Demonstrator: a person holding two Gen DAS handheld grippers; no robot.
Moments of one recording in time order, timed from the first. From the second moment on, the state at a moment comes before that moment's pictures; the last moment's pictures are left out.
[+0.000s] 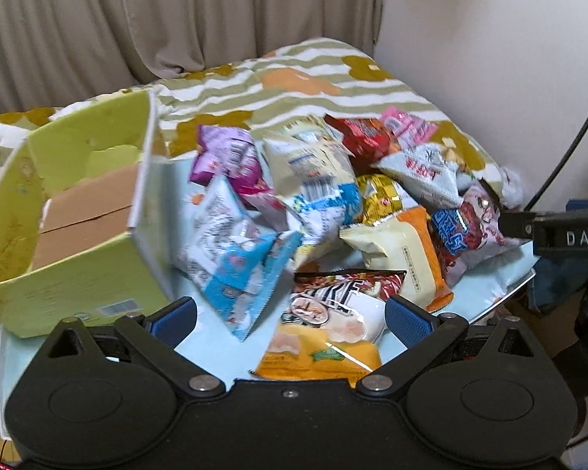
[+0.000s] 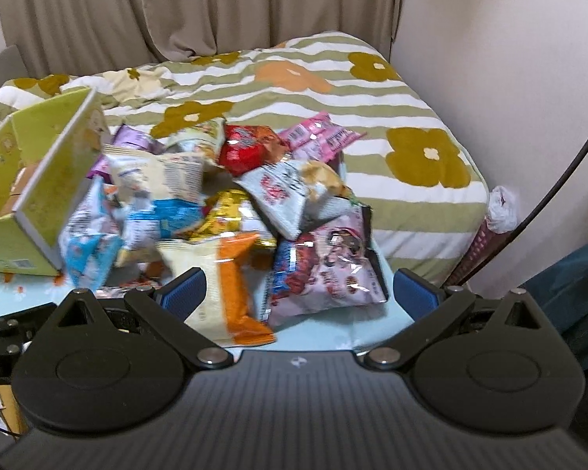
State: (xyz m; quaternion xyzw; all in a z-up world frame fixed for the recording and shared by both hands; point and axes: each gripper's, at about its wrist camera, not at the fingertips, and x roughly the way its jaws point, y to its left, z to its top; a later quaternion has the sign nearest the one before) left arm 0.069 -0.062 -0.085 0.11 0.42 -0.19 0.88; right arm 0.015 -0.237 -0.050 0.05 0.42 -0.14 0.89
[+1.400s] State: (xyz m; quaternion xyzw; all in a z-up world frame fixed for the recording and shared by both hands) left arm 0.107 -0.108 -0.168 0.13 0.52 -0.20 0.82; right arm 0.076 -0.289 -0.135 0.06 0.48 -0.08 0.87
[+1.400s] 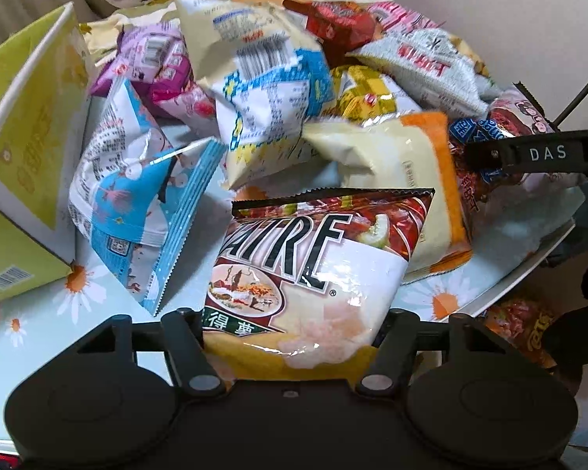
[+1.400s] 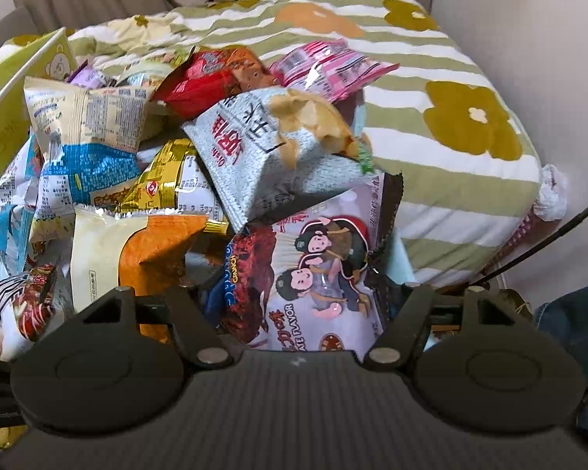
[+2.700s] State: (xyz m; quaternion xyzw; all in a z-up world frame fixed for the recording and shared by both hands) left arm 0.206 0.123 0.020 0.06 0.36 -0.01 0.93; right arm 0.232 -0.061 0.038 0.07 0.35 0.12 0.93
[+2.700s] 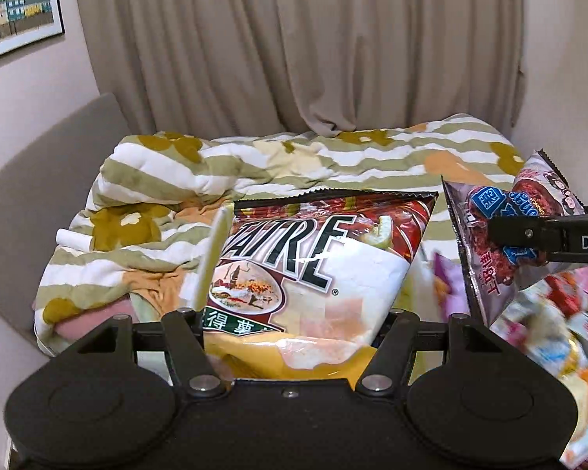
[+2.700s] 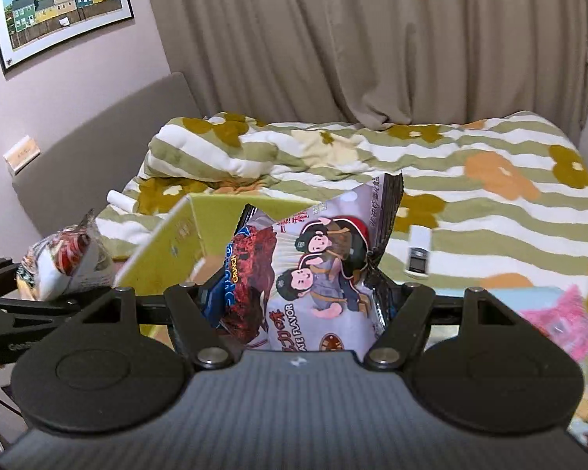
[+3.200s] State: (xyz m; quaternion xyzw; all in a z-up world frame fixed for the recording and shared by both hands) left arm 0.351 0.156 -0.051 0.08 0.43 -0.05 0.90; right arm 0.322 0.010 -0.003 0.08 0.40 0.04 0.91
